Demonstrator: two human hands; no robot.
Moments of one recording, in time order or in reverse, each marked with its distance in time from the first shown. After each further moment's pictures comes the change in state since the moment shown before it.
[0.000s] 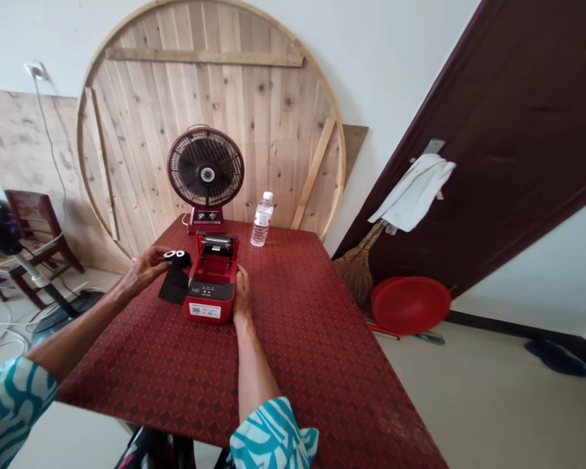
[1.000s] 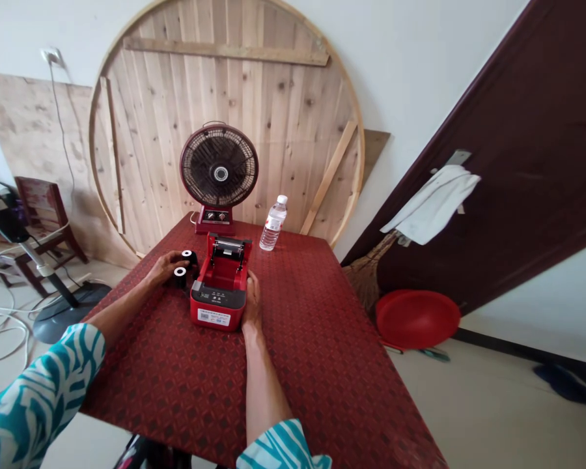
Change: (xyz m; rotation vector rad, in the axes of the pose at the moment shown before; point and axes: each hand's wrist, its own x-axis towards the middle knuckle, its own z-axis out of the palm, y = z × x) left_hand 0.041 -0.079 -0.003 0.104 0.045 -0.189; right_hand -0.001 -0.006 -0.002 -0.105 0.024 -0.008
